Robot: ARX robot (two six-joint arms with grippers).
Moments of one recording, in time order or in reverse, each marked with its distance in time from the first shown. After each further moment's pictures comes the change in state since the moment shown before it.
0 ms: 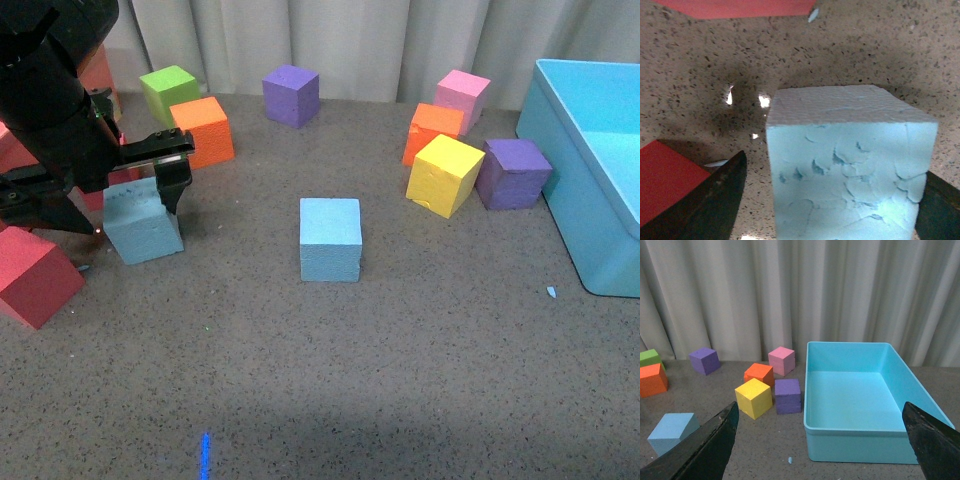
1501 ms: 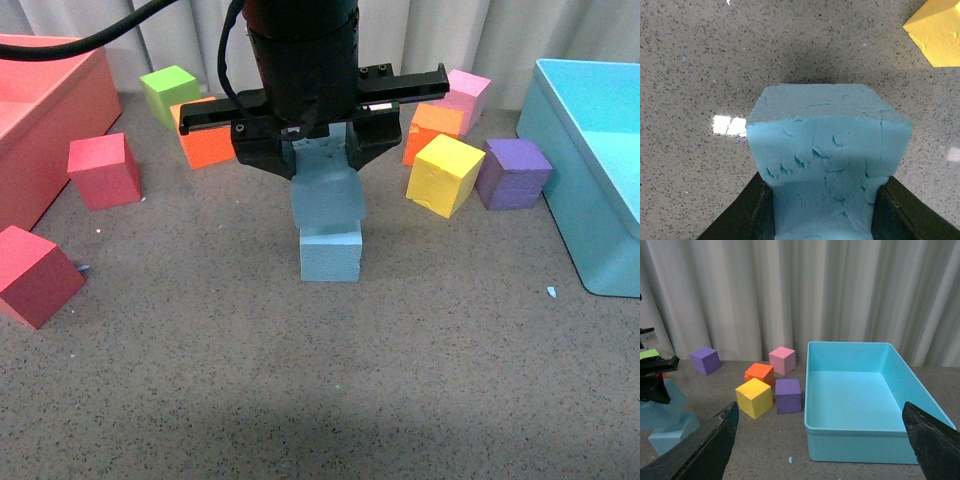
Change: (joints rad) left arm -0.441 -0.089 0.175 -0.157 -0.084 -0.216; right arm 0.000 0.000 0.000 0.000 0.000 0.000
